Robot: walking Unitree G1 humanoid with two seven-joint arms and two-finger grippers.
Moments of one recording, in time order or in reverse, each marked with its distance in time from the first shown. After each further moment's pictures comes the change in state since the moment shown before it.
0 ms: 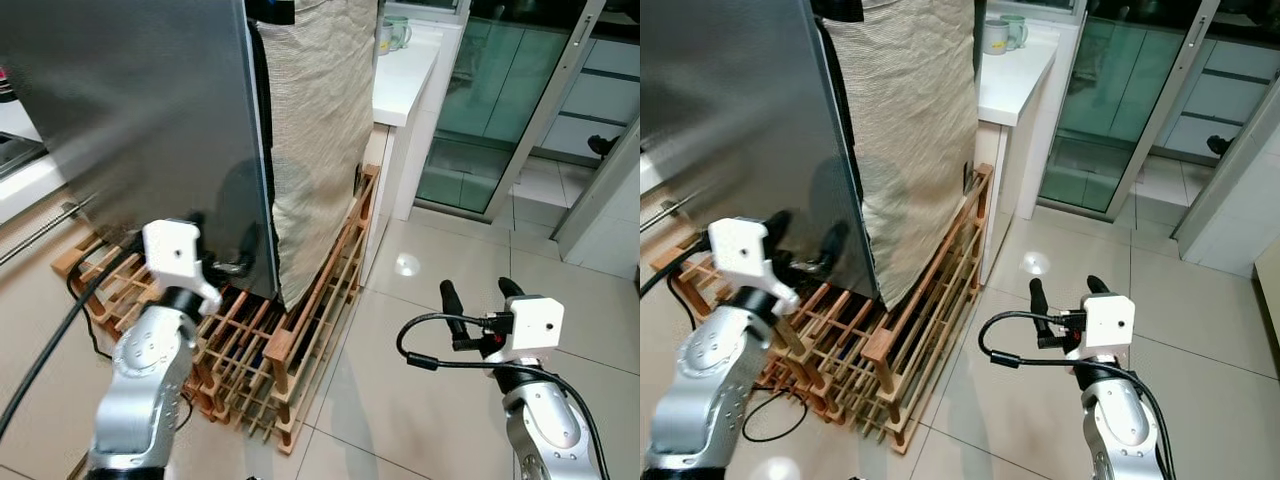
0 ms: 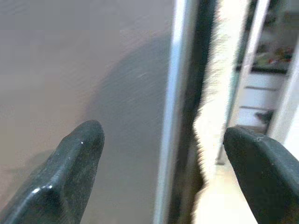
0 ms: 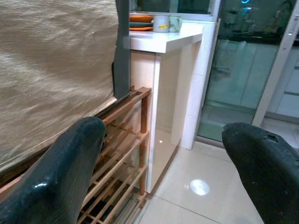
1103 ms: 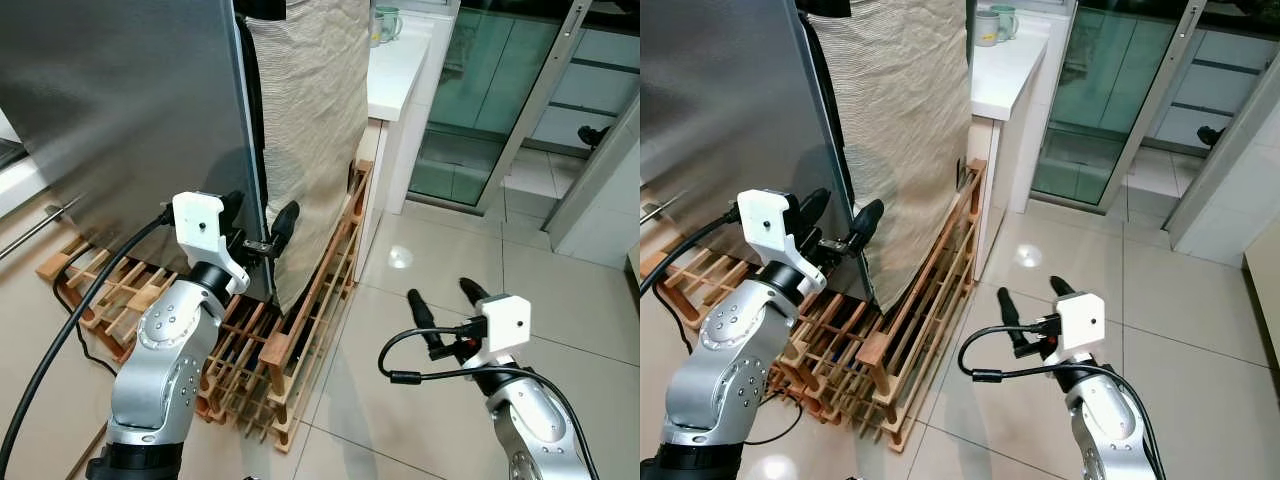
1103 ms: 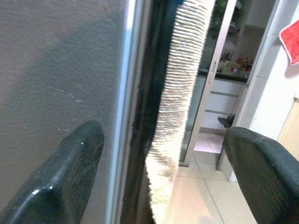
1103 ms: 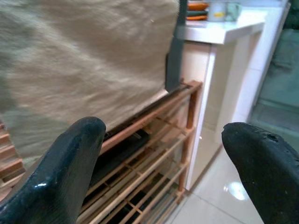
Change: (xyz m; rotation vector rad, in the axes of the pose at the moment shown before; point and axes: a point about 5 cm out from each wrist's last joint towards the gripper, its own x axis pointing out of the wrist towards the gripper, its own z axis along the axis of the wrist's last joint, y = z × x) left arm 0.013 -0.019 0.013 -0.093 -0.007 -0.111; right arm 0.007 0.023 0.002 0.026 0.009 0.254
